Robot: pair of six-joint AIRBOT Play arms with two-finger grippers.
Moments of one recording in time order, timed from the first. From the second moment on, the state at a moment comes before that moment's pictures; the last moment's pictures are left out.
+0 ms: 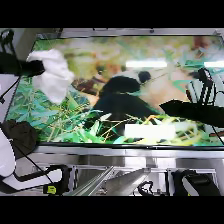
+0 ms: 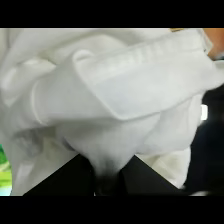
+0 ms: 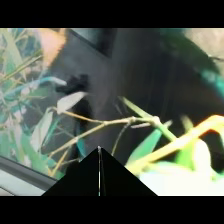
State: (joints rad) left arm 0.11 -1.33 1.63 -1.83 1.20 1.71; right arm 0.11 -0.75 0.84 2.19 -1.03 -1.65
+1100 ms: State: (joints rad) left arm -0.46 -1.38 1.40 -1.88 1.26 1.45; right arm -0.05 -0.93 0.84 2.21 -1.09 -1.68
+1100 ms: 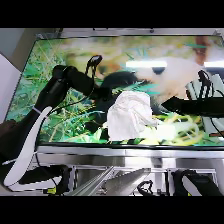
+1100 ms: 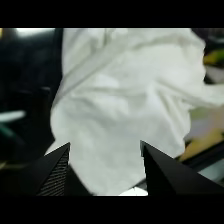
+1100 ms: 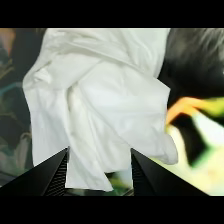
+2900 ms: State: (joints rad) left arm -0.30 -0.83 1.44 -2.00 0.93 1.45; right arm -0.26 -1.01 1.56 2.41 -1.22 -1.90
